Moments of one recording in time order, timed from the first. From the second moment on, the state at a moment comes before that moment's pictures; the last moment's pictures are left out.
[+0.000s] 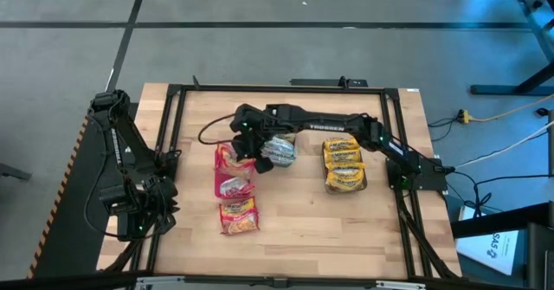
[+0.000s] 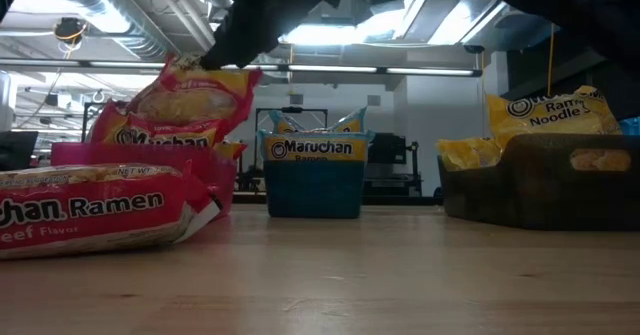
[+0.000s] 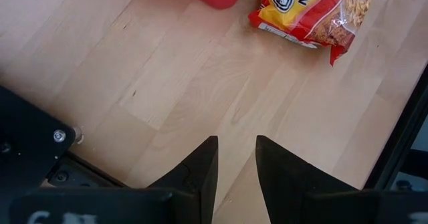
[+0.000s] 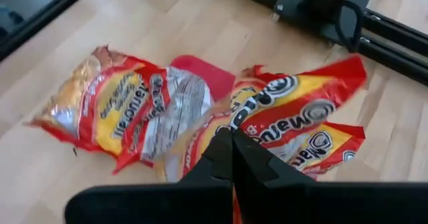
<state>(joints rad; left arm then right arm) -1.28 1.13 0.84 -1.16 -0.45 -1.91 -0.10 2.35 2.33 -0.83 -0.43 -0.52</state>
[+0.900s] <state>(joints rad) -1.28 1.13 0.84 -1.15 -0.45 -1.91 -0.15 2.42 2.33 -0.74 -0.51 -0.67</state>
